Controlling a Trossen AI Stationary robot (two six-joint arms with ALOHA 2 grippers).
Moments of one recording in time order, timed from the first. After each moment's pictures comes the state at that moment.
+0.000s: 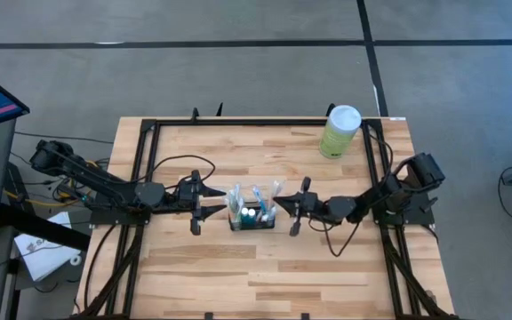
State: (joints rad) left arm -0.33 1.02 0.38 0.65 -0.44 -0.06; right arm 0.30 1.72 0.45 1.35 0.57 0.02
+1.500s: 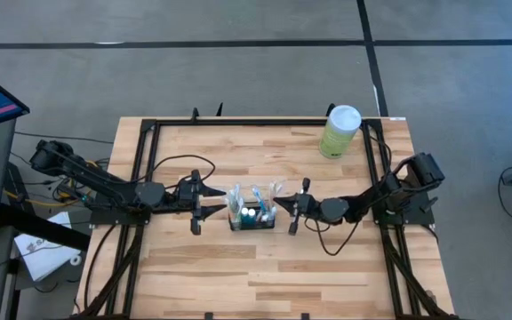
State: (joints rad) left arm -0.33 1.02 0.38 0.65 -0.44 -0.06; right arm 0.29 1.72 0.45 1.17 0.60 0.02
